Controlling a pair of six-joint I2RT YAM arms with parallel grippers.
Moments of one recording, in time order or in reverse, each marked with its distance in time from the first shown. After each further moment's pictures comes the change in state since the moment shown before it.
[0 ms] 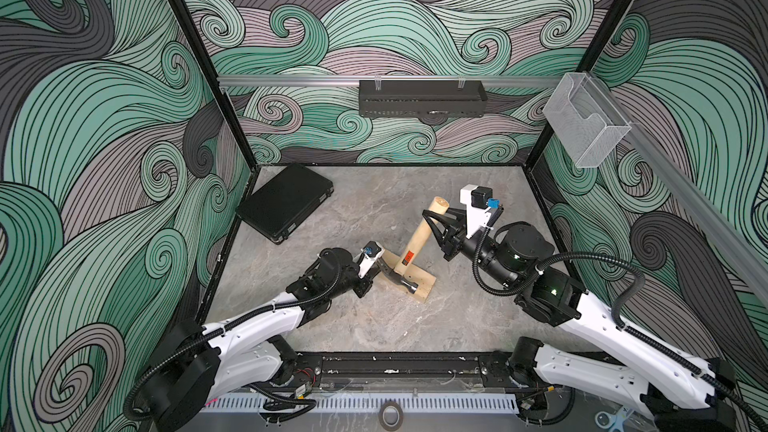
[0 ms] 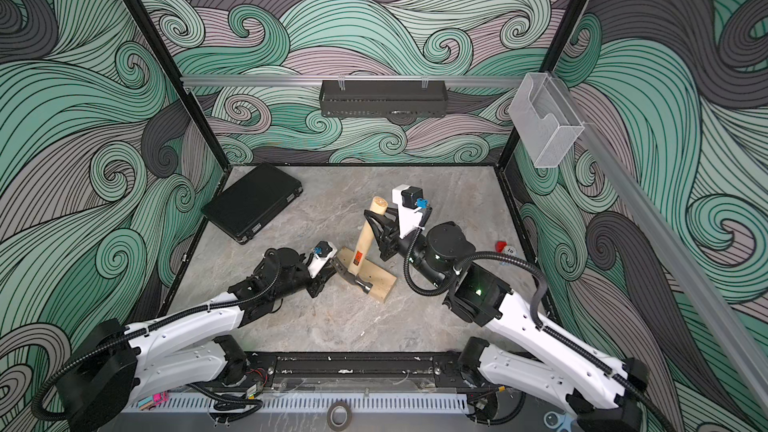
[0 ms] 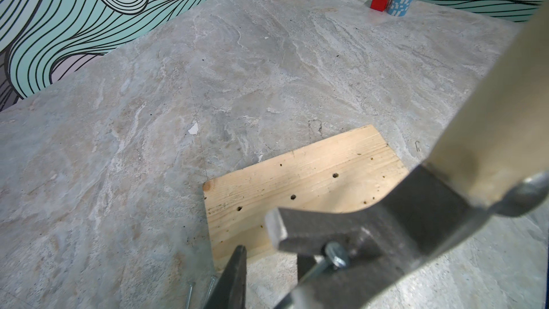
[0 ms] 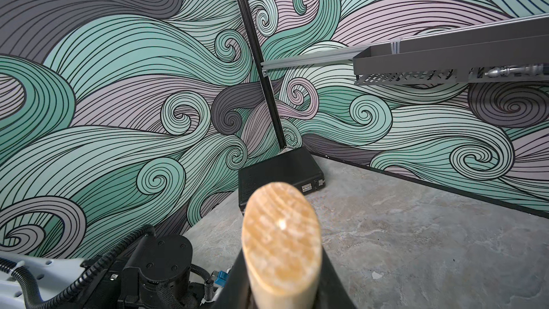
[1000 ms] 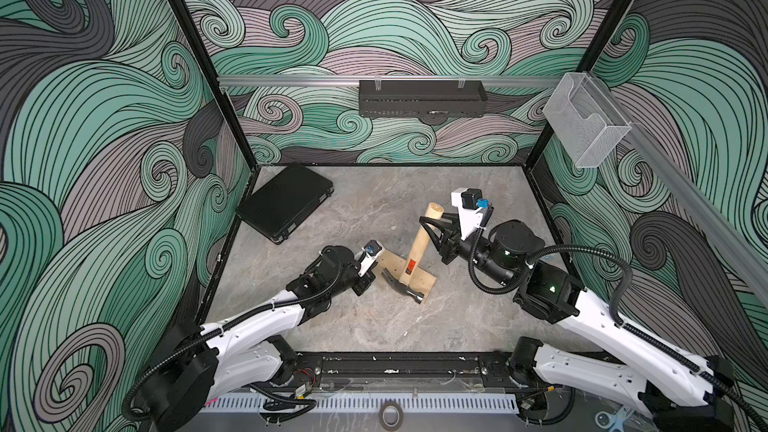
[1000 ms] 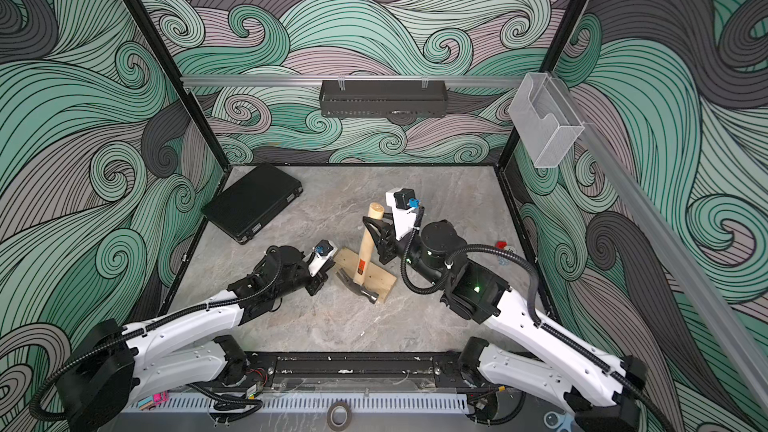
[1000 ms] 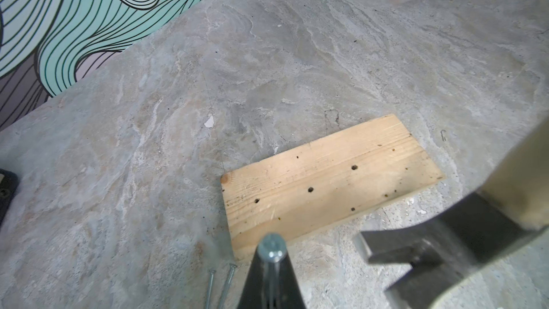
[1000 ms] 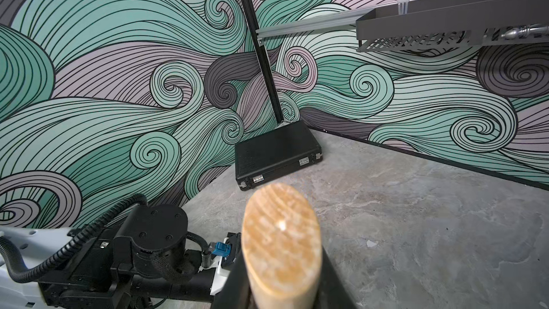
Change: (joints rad) left arm -0.001 0.000 0.055 -0.094 -0.092 0.034; right arm -0.005 0.025 0.026 -0.124 -0.026 0.010
